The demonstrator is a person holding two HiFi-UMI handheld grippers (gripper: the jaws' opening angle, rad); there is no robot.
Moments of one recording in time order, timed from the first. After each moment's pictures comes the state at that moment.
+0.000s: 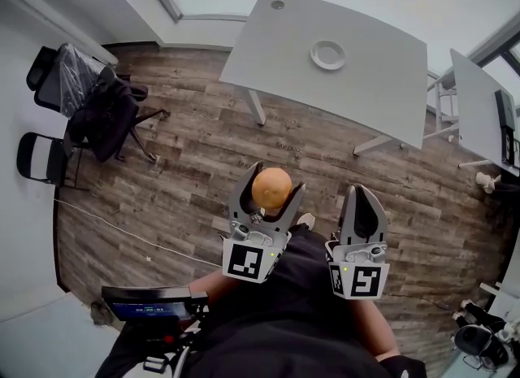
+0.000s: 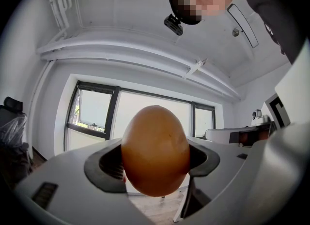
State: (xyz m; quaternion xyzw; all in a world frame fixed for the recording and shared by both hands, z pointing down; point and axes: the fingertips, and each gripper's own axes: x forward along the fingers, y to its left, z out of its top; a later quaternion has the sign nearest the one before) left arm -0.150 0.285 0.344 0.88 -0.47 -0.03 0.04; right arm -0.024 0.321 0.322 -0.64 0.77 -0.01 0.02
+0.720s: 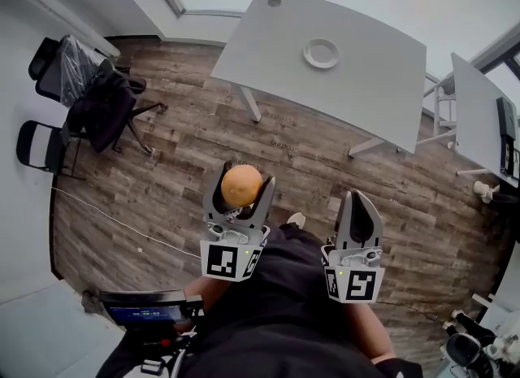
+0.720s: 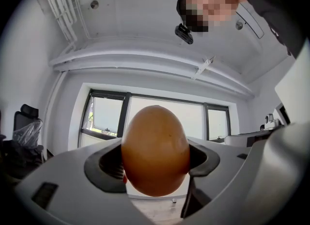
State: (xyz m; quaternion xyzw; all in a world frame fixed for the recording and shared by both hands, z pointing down) left arm -0.148 0.288 0.344 0.85 -0.53 -0.04 0.03; right arm 0.027 0.333 0.339 -0.63 0.78 -0.03 0.02
